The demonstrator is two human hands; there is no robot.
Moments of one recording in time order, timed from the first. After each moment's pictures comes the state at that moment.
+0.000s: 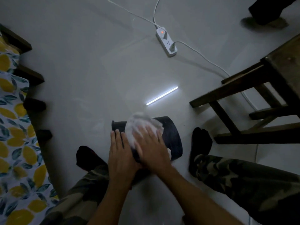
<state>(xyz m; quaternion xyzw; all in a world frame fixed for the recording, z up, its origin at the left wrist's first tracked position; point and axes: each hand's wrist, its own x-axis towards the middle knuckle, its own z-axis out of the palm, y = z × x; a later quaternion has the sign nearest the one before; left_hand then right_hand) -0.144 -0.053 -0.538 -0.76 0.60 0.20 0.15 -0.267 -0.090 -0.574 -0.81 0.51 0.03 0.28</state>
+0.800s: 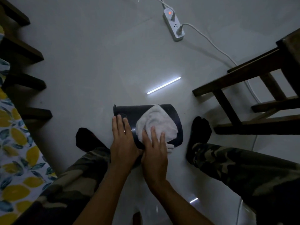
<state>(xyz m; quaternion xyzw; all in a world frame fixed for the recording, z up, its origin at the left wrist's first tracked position) -0.154 -0.039 -0.536 -0.79 0.58 0.21 0.07 -0.264 -0.007 -0.560 -0.69 0.65 -0.04 0.31</state>
